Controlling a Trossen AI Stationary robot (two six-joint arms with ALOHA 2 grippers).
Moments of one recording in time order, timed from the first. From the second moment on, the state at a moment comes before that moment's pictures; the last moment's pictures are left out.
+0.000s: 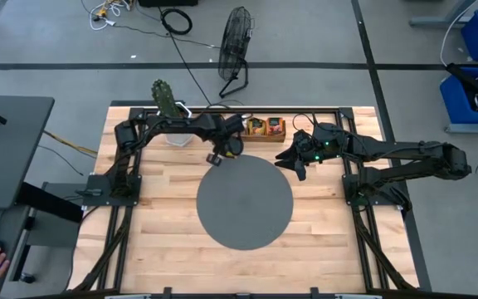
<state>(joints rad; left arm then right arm) 0.38 2.03 1.43 -0.66 -0.08 0.88 -0.23 0.99 0.68 -0.12 -0.25 0.41</state>
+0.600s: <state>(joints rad) 0.41 2.09 1.44 -0.69 -0.05 1.03 -0.23 0.99 0.68 -0.12 -0.25 0.41</state>
